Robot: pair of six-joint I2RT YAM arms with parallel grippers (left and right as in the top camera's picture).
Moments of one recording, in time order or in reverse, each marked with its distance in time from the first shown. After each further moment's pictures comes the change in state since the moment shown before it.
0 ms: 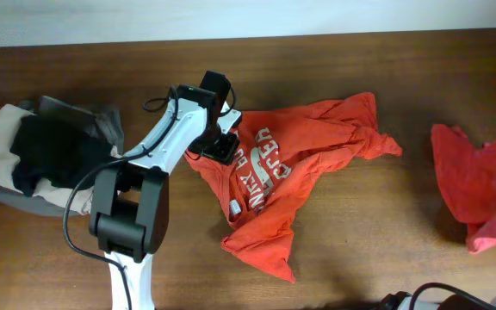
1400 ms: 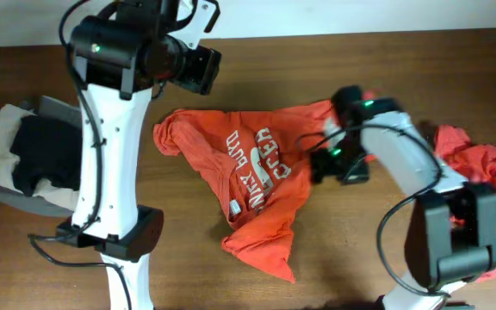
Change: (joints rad) left arm 0.037 -0.008 1.205 -0.630 -0.030 0.027; right arm 0.887 0.396 -0.414 0.106 -0.626 -0.408
